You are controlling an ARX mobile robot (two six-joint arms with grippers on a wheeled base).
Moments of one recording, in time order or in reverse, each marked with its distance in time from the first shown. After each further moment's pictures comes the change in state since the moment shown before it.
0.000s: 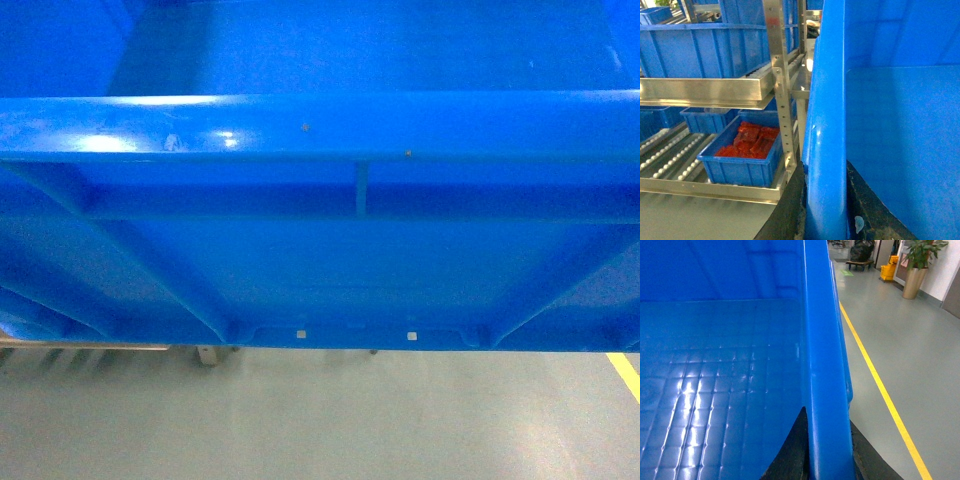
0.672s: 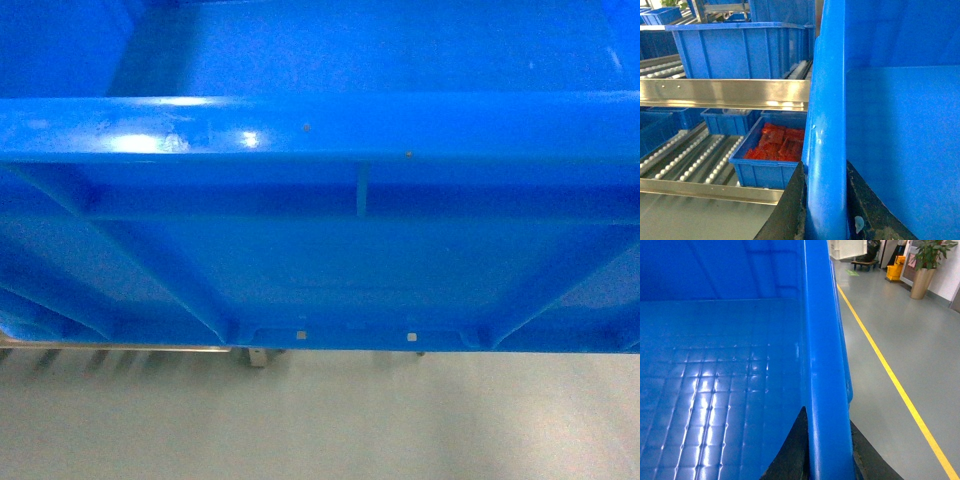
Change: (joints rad) left arm 0.000 0.000 0.000 0.001 0.000 0.000; right arm 0.000 0.000 0.000 0.000 0.000 0.000
